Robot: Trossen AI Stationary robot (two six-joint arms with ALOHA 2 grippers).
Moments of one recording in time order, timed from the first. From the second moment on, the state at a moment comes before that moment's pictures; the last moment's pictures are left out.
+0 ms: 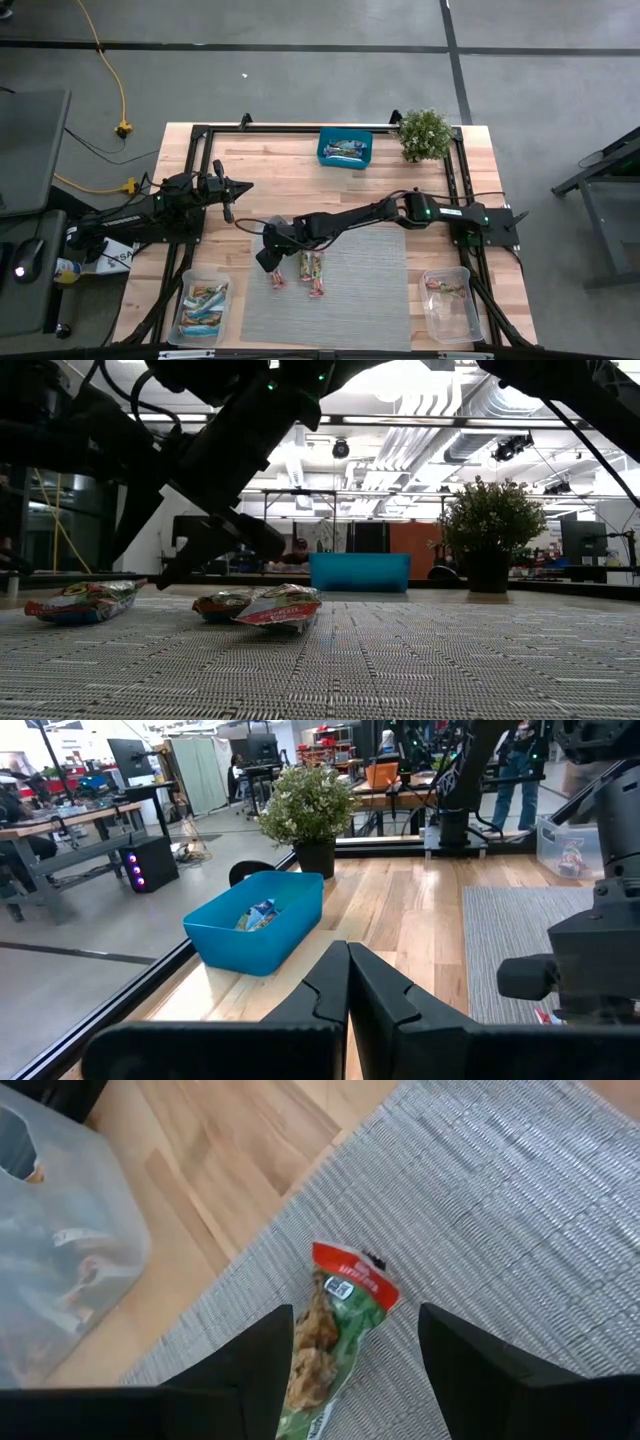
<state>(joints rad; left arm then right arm) 0.28 0.04 0.02 0.00 -0.03 0.13 0.15 2.51 2.14 -0.52 0.02 0.96</state>
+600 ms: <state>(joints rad) 0.28 0.04 0.02 0.00 -0.03 0.13 0.14 2.51 2.14 -0.50 0.05 0.93</state>
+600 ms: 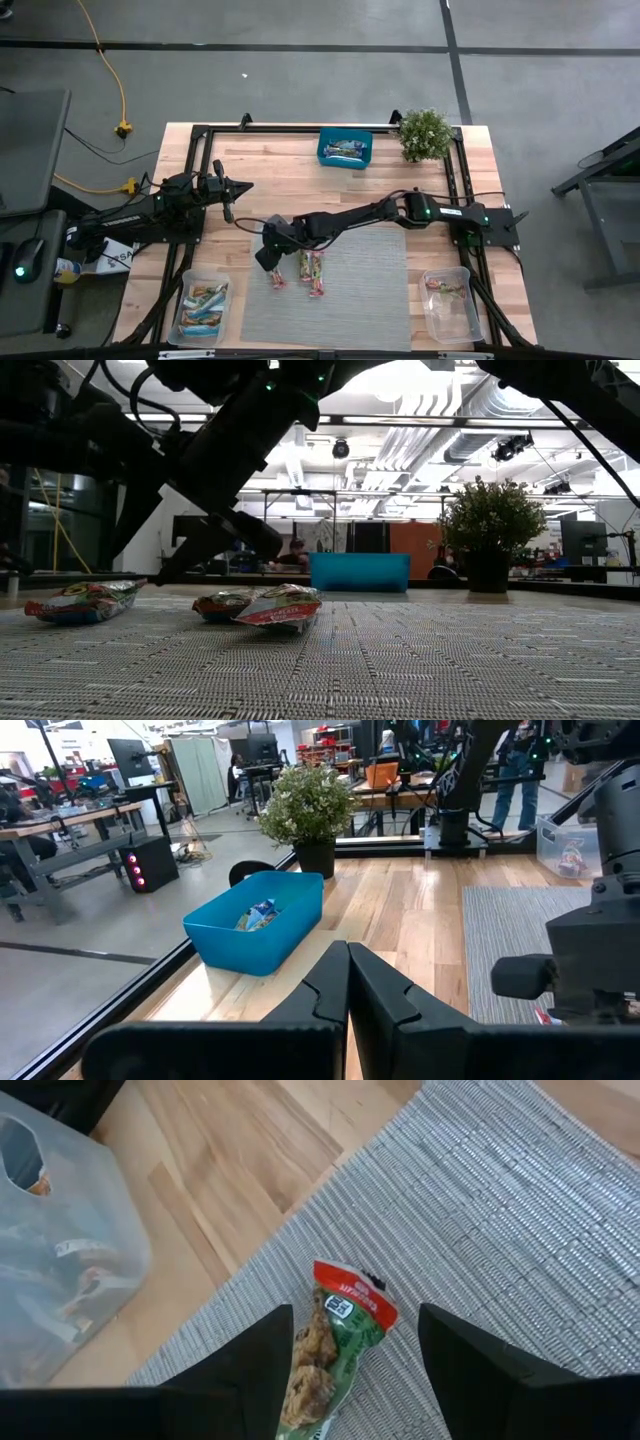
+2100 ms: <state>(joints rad) 0.28 0.04 0.02 0.00 -0.03 0.13 0.14 2.51 2.01 -0.26 -0.04 0.91</state>
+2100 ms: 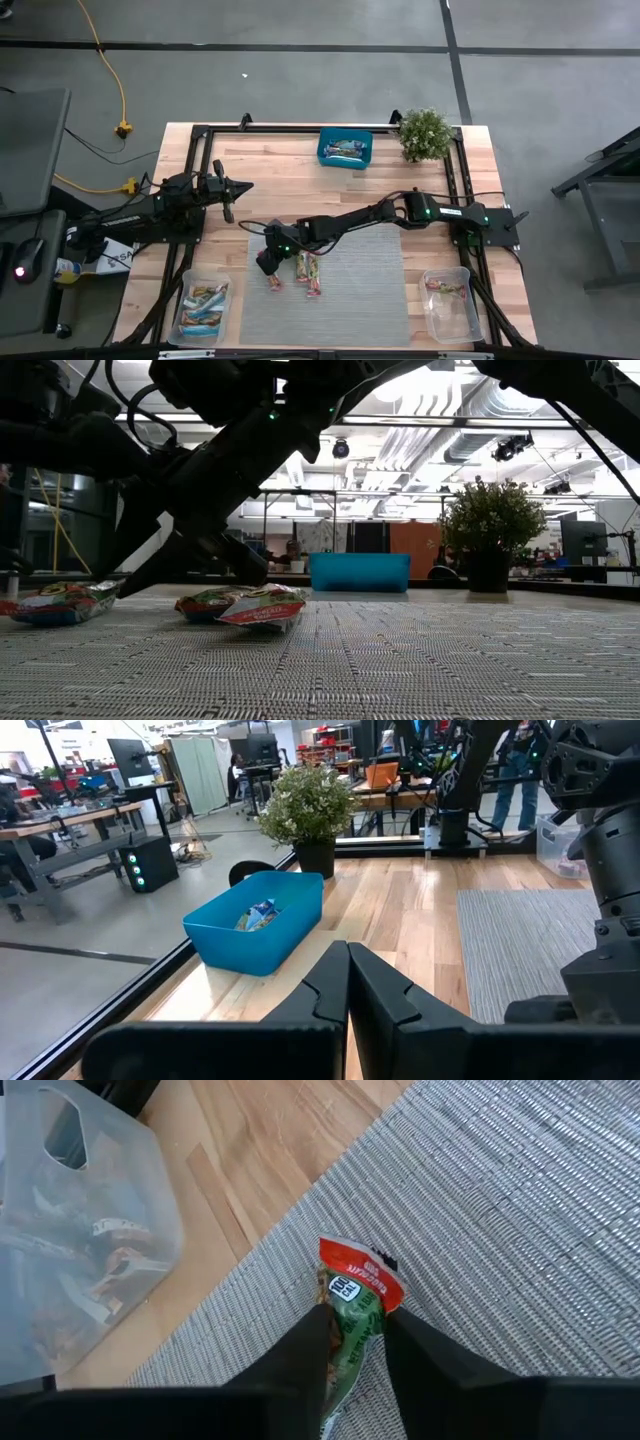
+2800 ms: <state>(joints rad) 0.28 0.04 0.02 0.00 -0.03 0.13 0.14 2.49 2.01 -0.28 -0.06 0.91</state>
